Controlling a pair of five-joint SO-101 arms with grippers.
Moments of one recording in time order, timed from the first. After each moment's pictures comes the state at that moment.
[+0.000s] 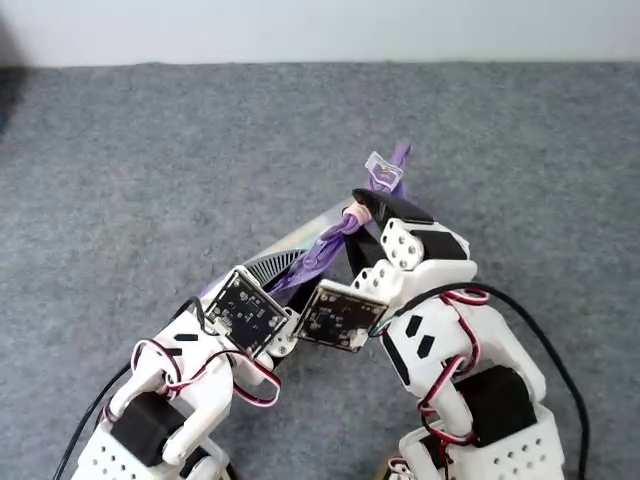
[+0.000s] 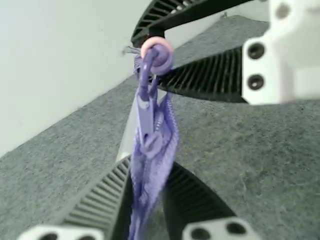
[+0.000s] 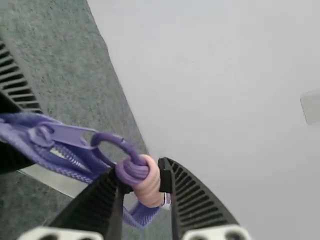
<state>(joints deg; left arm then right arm) 32.4 -79.7 64.2 48.7 -7.0 -23.6 -66.9 40.2 48.4 56.1</state>
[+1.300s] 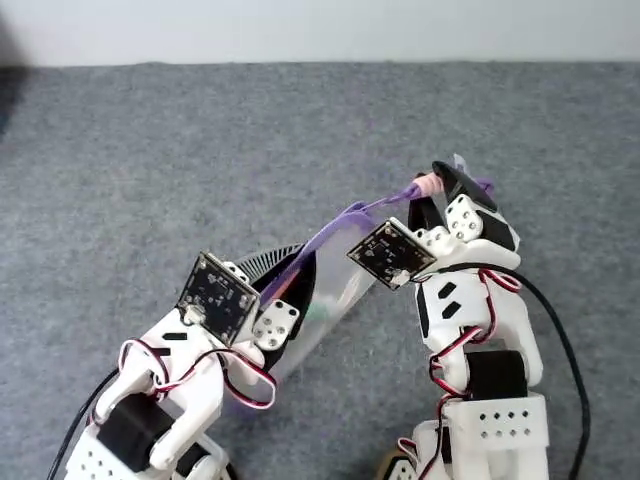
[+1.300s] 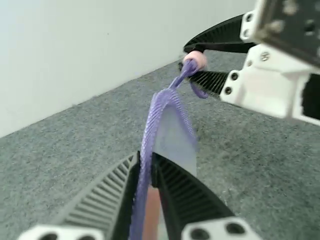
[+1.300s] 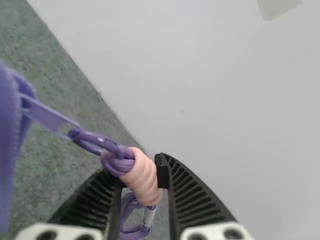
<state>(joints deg) 31.9 -79.1 57.5 52.1 1.5 -5.0 -66.6 56.9 25.7 51.1</state>
